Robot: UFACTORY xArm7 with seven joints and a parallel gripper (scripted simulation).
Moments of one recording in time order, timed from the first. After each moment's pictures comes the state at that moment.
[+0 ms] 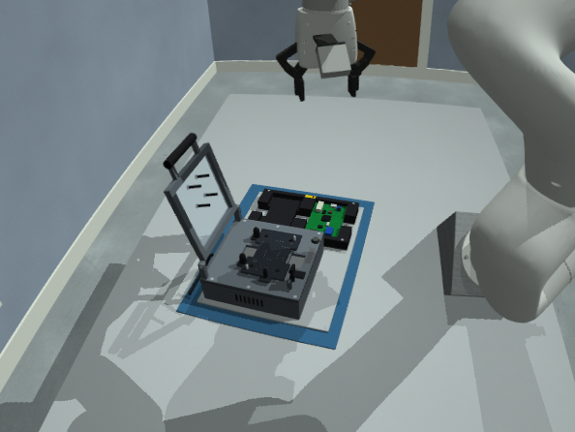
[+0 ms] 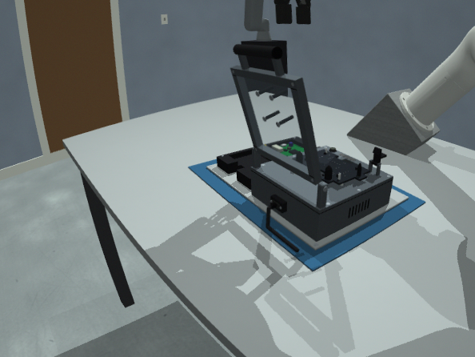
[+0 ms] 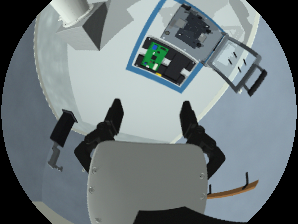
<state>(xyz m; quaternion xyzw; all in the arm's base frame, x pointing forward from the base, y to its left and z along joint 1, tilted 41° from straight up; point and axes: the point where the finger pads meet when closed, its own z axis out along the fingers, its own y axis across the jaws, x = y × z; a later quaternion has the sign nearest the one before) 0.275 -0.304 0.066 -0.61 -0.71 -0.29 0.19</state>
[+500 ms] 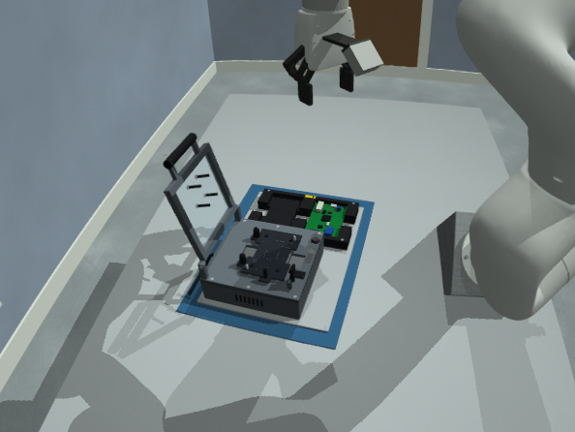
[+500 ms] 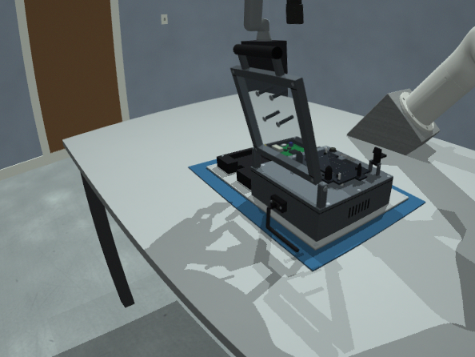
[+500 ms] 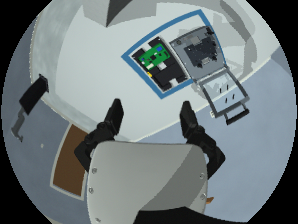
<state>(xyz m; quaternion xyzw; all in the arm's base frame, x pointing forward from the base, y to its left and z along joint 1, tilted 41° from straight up) 0.275 -0.304 0.066 -0.43 -0.83 -0.33 0.11</state>
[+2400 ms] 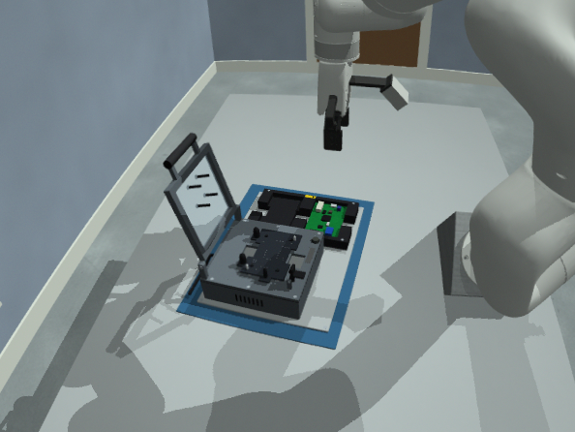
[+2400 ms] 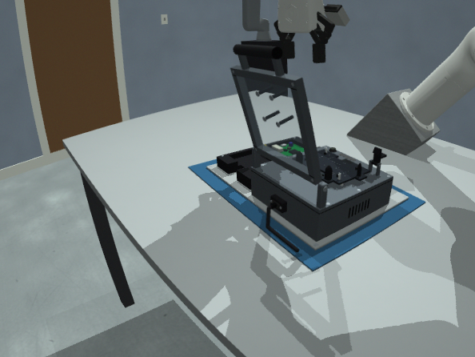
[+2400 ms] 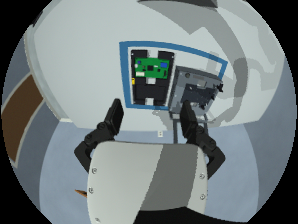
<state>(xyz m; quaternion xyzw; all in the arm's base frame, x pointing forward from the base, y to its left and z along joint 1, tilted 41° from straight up) 0.265 -0.246 0.008 -0.11 -0.93 -0.35 -0.01</state>
